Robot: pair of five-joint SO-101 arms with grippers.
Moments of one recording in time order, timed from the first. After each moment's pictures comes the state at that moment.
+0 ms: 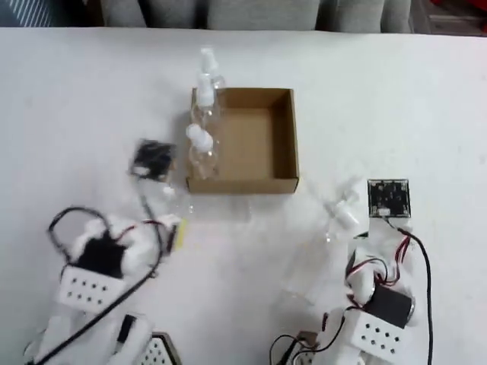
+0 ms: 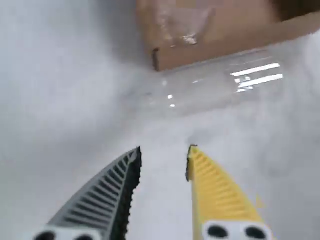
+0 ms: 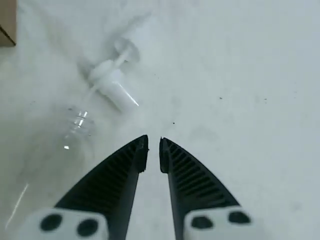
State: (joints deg) left arm 9.1 -59.6 62.7 66.2 3.4; right arm 21.2 -85.1 78.0 63.5 24.5
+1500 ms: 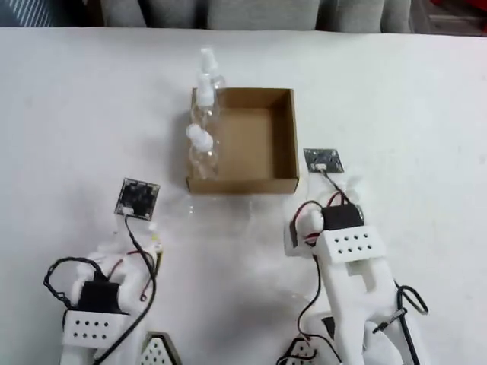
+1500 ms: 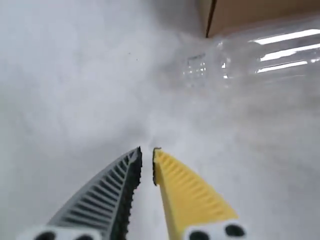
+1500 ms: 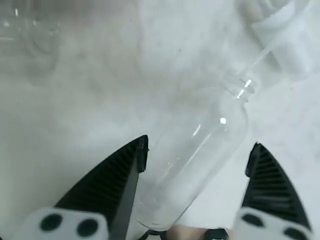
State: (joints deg) left arm -2.4 -86.6 91.3 60.4 -6.0; right arm -11.9 -37.8 54.9 72.7 -6.9
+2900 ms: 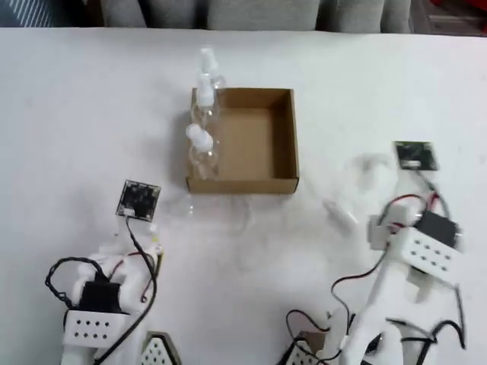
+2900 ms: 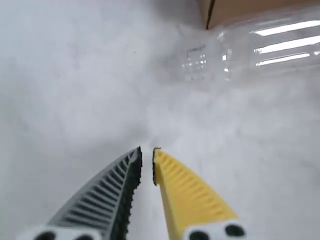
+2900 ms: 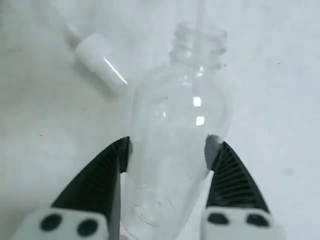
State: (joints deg) left arm -2.4 -86.7 92.5 60.4 -6.0; right arm 28.3 -39.4 45.9 72.3 28.5
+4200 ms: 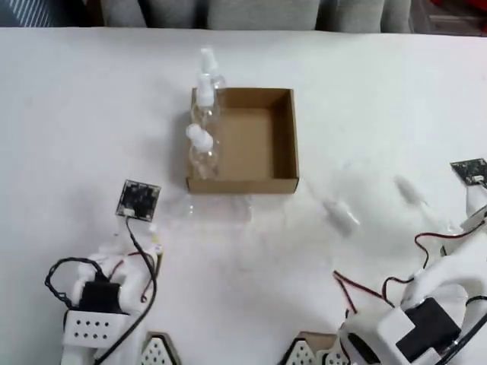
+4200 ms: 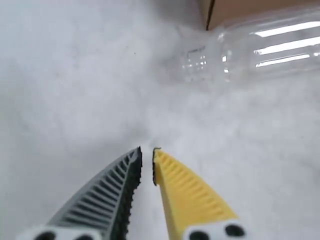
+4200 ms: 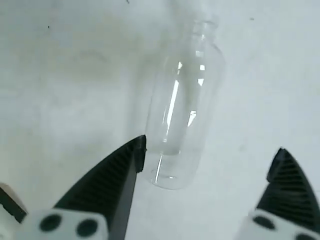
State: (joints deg) left arm -2.4 -86.7 92.5 60.4 -6.1; right arm 51.7 -7.5 22.9 72.5 63.9
